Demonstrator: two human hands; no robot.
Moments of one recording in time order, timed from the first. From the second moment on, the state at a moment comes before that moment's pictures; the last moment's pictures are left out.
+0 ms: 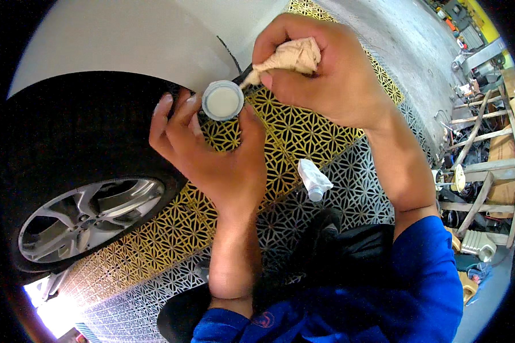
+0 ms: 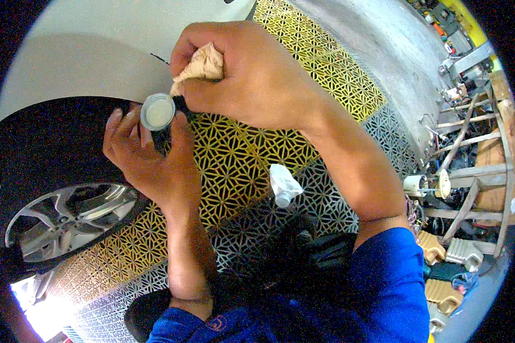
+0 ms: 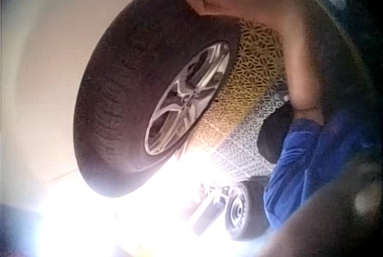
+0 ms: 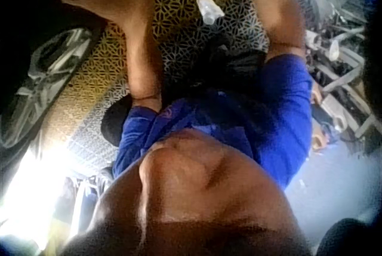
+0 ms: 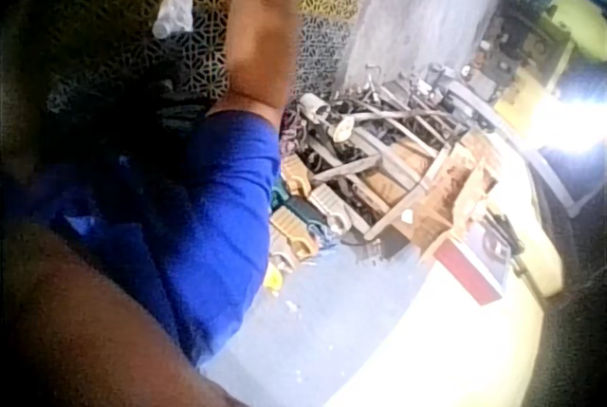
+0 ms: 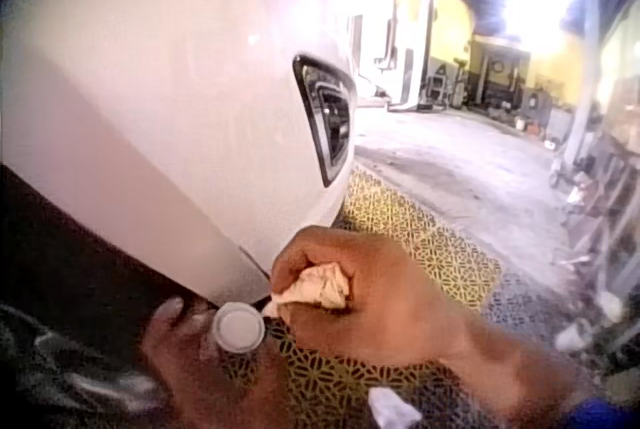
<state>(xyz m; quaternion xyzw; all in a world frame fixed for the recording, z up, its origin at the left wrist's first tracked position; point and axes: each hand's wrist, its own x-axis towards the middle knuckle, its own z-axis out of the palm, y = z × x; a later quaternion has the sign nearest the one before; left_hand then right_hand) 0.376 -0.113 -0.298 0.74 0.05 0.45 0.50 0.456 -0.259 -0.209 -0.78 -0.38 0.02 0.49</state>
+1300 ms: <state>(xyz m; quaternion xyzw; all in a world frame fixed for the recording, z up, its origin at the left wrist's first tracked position) 0.384 -0.118 -0.316 0.72 0.03 0.46 0.52 0.483 -0.236 -0.253 -0.60 -0.29 0.03 0.74</state>
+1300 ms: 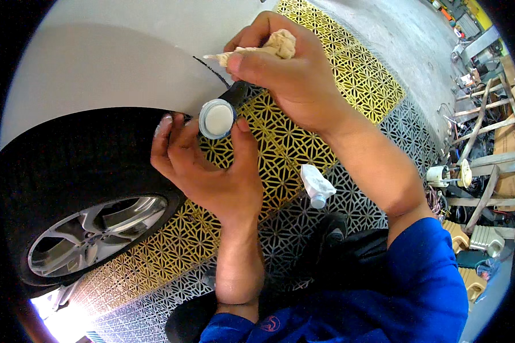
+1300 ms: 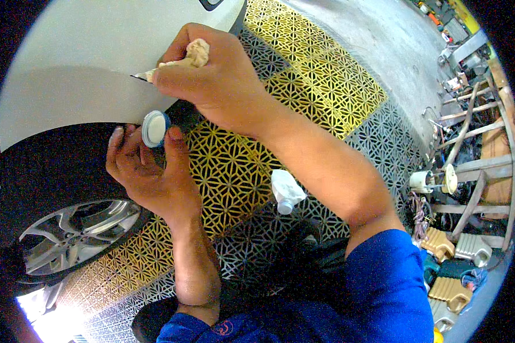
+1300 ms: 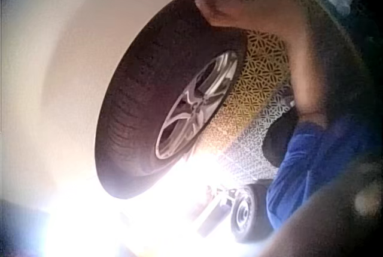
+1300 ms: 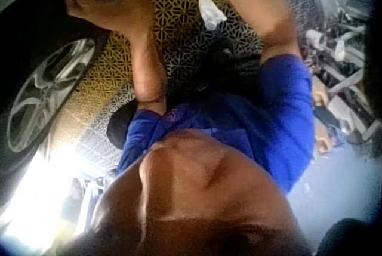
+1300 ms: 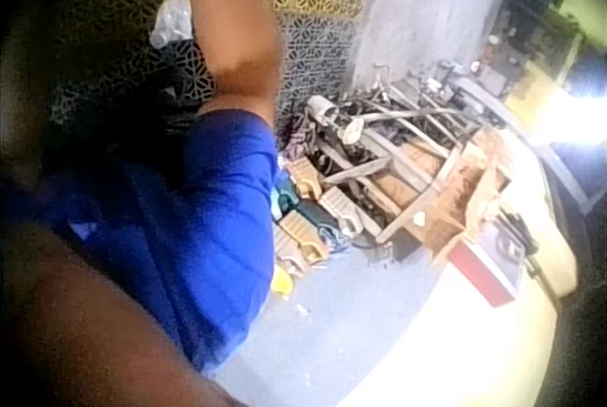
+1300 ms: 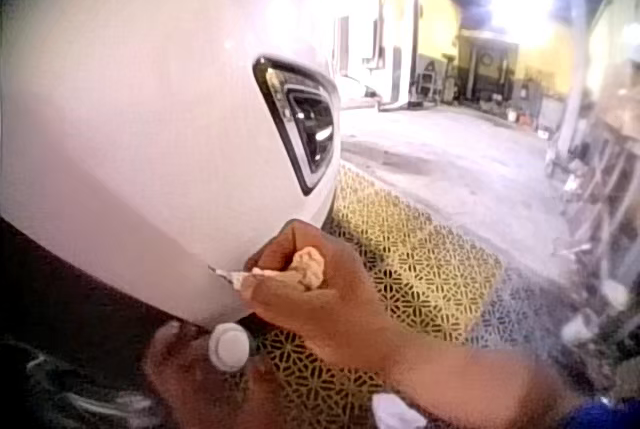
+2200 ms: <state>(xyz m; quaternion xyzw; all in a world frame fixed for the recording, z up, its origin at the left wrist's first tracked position) 0.383 -0.117 -0.315 0.71 0.03 0.47 0.52 0.487 -0.214 -0.262 -0.65 -0.28 -0.07 0.70</state>
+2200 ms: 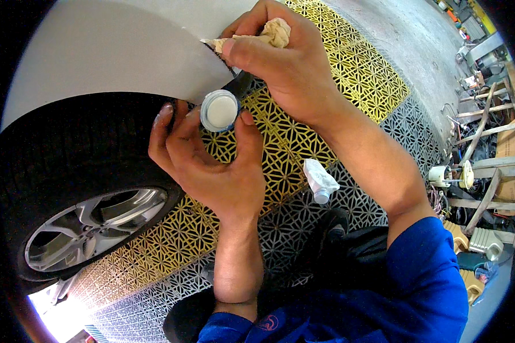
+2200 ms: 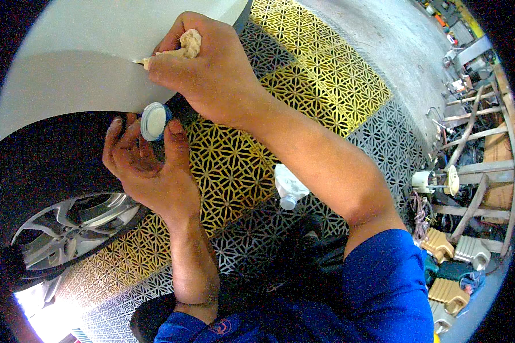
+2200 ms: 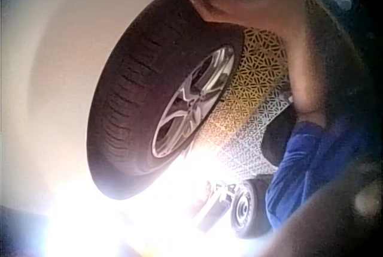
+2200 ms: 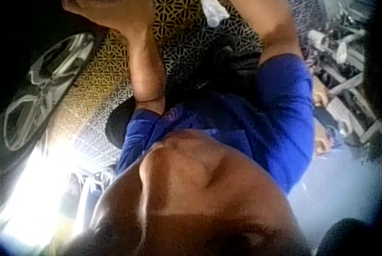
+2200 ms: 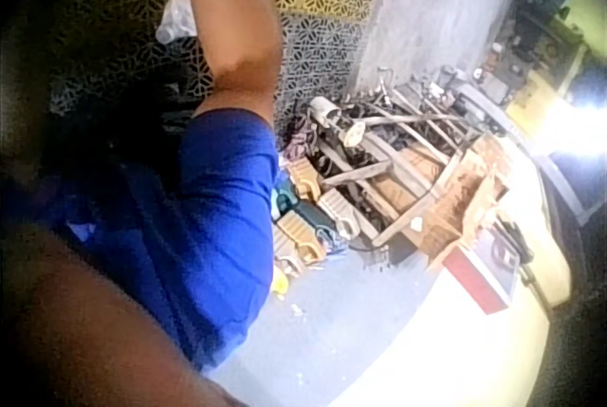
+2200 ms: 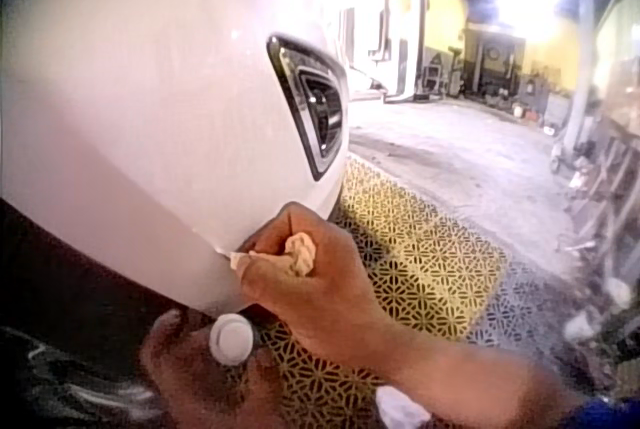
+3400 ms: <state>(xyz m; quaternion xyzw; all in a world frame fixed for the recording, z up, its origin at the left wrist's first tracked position) 0.384 -0.116 -0.318 0.72 0.03 0.48 0.51 0.489 -0.217 -0.267 -0.53 -0.30 0.06 0.79</state>
